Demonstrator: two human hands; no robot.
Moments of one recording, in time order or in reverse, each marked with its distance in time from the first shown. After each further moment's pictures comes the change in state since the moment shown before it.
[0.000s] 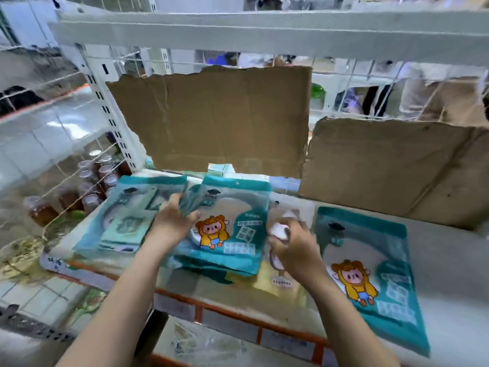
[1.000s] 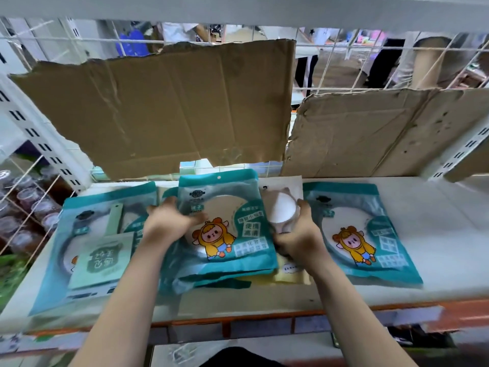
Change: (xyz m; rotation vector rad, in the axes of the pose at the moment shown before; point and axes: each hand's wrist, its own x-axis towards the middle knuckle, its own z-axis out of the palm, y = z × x) left_hand 0.089 -0.003 0.020 0.106 -0.397 0.110; right_hand 0.001 -0.006 0.026 0.322 0.344 0.299
